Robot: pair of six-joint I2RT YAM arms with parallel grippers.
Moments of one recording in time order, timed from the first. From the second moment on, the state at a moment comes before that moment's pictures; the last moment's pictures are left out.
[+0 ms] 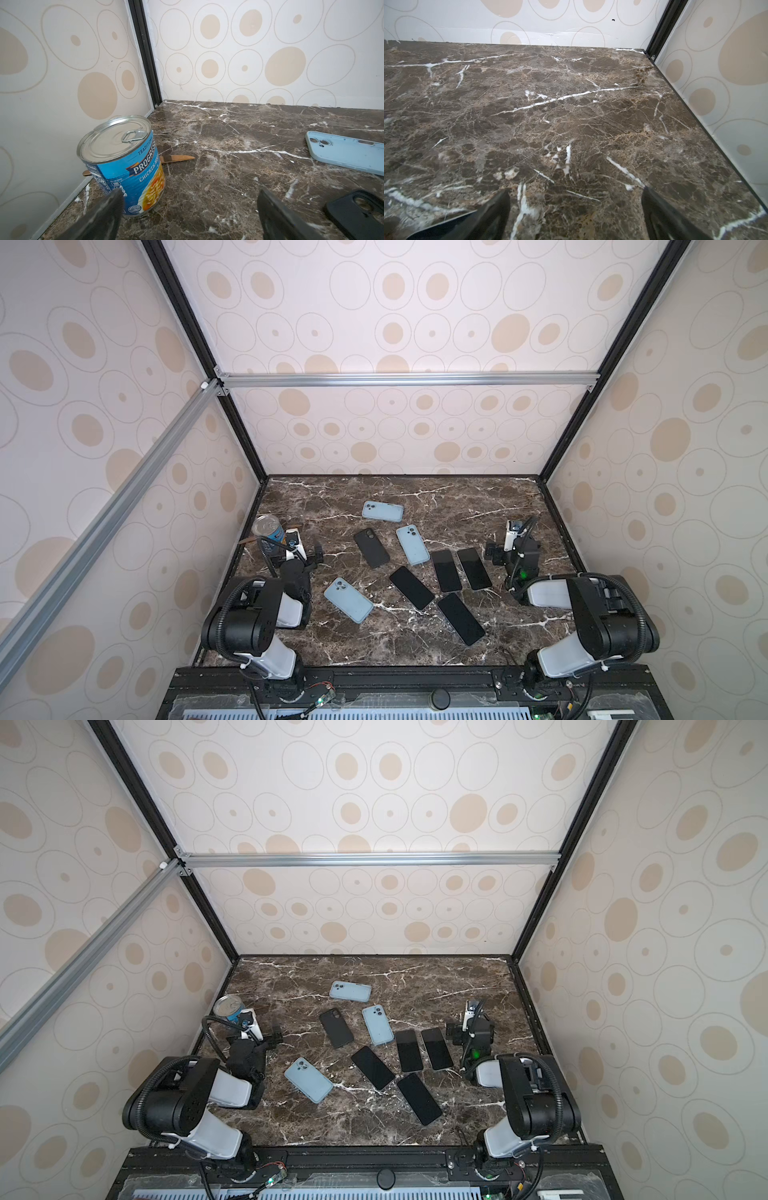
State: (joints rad) left arm -0.06 1.58 0.20 1.29 -0.32 0.03; right arm 0.07 1.54 0.41 0.71 0.18 0.00
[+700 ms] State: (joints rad) left arm -0.06 1.58 0.20 1.29 -0.32 0.03; right arm 0.07 1.54 0.41 0.71 0.18 0.00
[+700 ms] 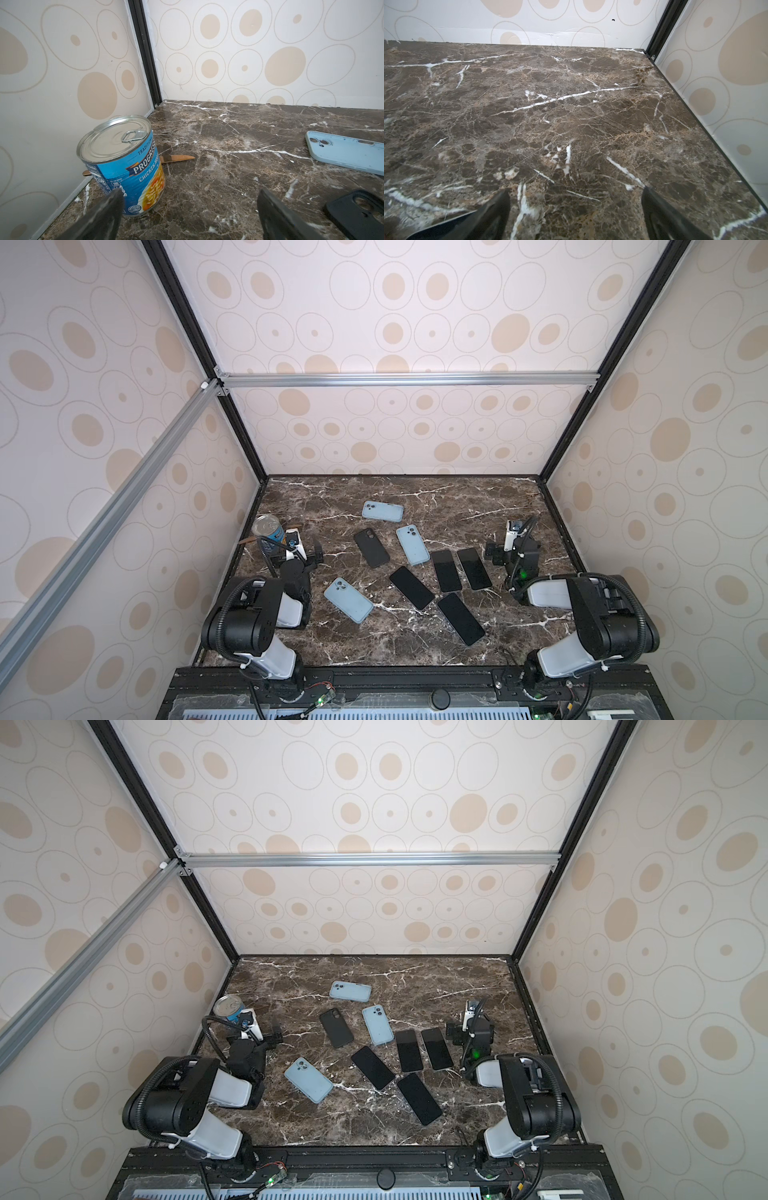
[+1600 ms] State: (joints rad) left arm -0.06 1.09 0.39 0.83 -0.29 -0.02; right arm 0.07 1.17 0.72 0.13 0.05 0.08
